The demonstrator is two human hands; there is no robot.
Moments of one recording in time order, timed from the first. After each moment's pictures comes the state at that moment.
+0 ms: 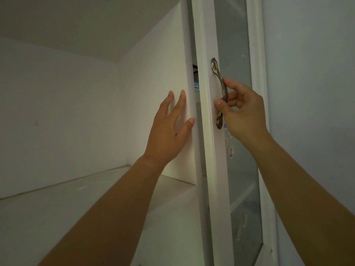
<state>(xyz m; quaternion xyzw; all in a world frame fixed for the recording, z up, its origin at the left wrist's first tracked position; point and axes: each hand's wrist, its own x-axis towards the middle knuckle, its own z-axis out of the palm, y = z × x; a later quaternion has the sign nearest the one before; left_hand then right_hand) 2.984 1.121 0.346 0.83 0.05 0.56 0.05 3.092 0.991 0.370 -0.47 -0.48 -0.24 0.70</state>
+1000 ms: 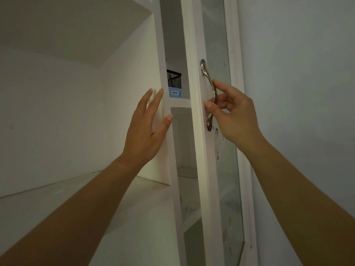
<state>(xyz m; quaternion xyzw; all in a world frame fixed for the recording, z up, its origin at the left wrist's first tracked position) 2.980 1.092 0.354 0.81 0.05 0.59 0.05 3.106 0.944 0.368 -0.49 -0.51 -0.24 0.66</state>
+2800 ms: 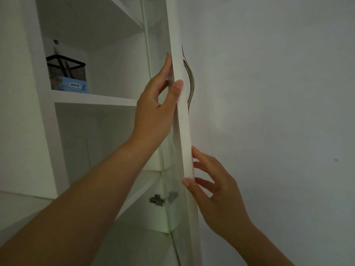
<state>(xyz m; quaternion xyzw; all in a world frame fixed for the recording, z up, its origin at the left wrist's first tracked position) 3.099 0.915 0.367 0.73 -0.18 0.53 0.39 3.127 0.803 0.229 -0.62 -0.44 -0.23 0.61</state>
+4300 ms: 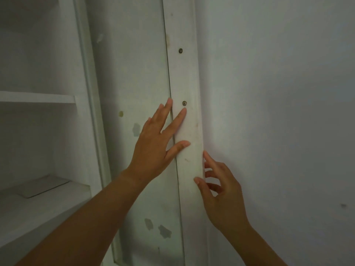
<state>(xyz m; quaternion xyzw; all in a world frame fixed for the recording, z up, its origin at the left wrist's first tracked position) 3.392 0.834 0.294 0.85 -0.07 0.52 -0.02 3.428 0.677 0.197 -0.61 -0.40 -0.23 0.64</state>
